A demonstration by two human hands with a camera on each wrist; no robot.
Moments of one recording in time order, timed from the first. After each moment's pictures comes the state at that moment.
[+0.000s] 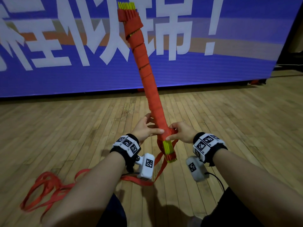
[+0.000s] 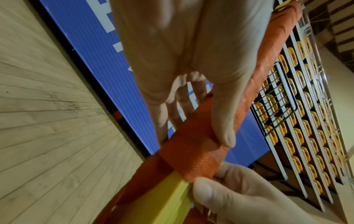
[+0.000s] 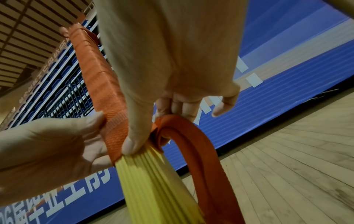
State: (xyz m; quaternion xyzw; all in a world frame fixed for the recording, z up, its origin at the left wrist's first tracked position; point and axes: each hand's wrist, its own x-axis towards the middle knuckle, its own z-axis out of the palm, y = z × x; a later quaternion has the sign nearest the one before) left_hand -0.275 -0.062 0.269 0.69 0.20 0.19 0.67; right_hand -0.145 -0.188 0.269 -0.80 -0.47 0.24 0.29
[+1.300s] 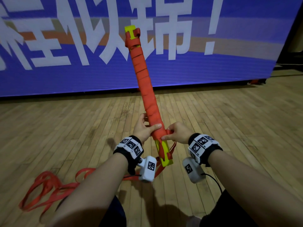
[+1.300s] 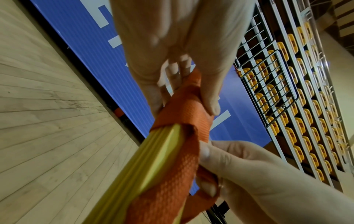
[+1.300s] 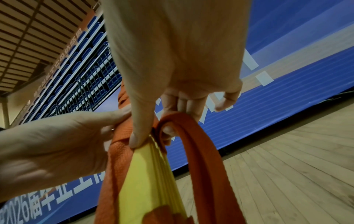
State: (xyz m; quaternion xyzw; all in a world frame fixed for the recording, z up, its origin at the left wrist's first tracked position) left_hand -0.263 -0.063 0.254 0.67 0.26 0.29 0.63; right_hand -0.153 -0.181 0.269 -0.83 -0.46 0.21 0.24
